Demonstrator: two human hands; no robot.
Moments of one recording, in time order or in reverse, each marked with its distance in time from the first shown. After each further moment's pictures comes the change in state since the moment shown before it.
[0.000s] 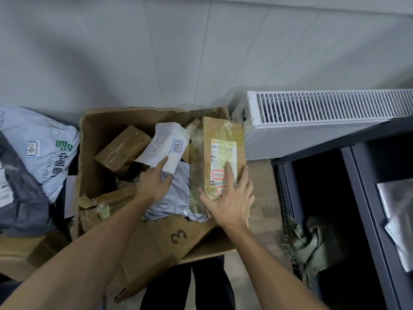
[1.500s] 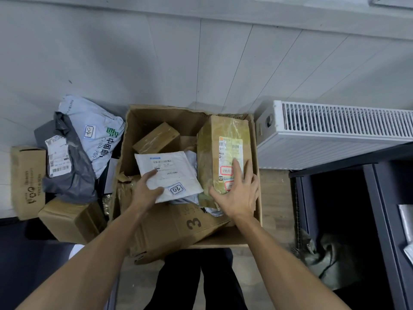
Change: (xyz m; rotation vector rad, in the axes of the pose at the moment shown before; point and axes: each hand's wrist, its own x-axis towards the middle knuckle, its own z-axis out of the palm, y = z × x) left_hand -0.098 -0.042 -0.044 -0.687 0.253 -0.289; right_hand -0.015 -0.029 -0.010 0.065 -0.054 -0.147
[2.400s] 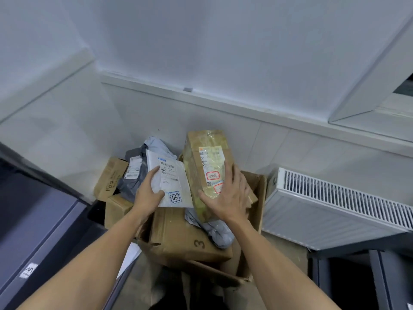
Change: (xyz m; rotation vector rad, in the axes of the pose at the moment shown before) left_hand -0.177 0.096 -0.070 -0.036 0.373 0.297; right_hand -0.063 -0.085 -0.145 0.131 0.097 -0.566
